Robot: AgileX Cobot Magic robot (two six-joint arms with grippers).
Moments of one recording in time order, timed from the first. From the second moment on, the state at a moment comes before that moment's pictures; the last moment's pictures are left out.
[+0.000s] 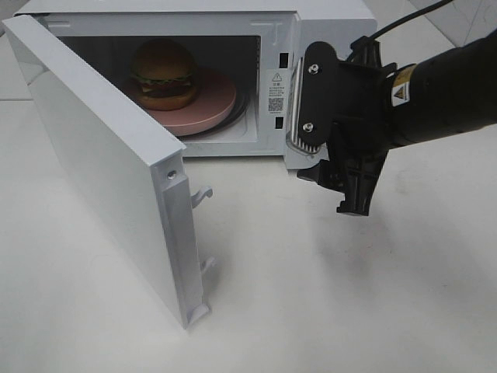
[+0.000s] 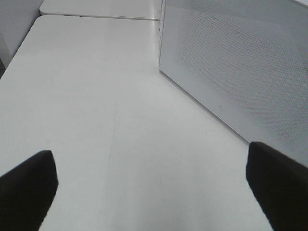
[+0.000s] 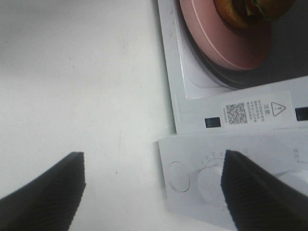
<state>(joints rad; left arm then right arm) 0.03 -0.01 -0.51 -0.08 1.07 -0.01 0.56 1.46 -0.80 0.02 0.10 -0.96</state>
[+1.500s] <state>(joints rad) 0.03 -0.01 -0.51 -0.08 1.07 -0.01 0.56 0.79 -0.69 0.02 0.93 -0.03</state>
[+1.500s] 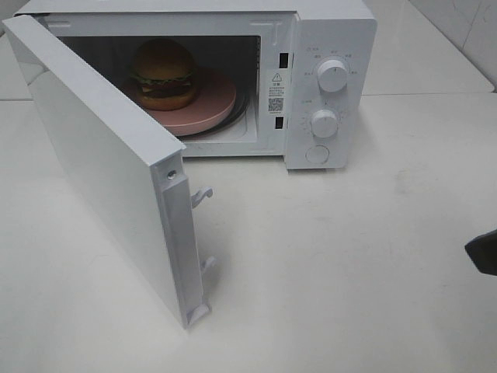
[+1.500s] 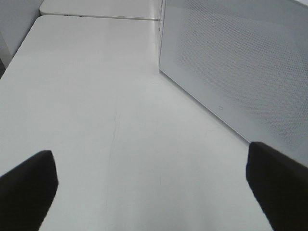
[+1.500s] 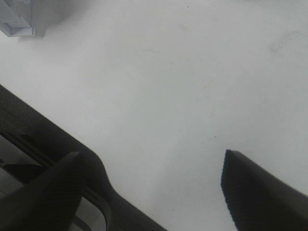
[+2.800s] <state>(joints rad) 0.03 -0.01 -0.51 -0.08 1.07 -0.01 0.14 0.00 -0.50 0.02 0.99 -0.01</state>
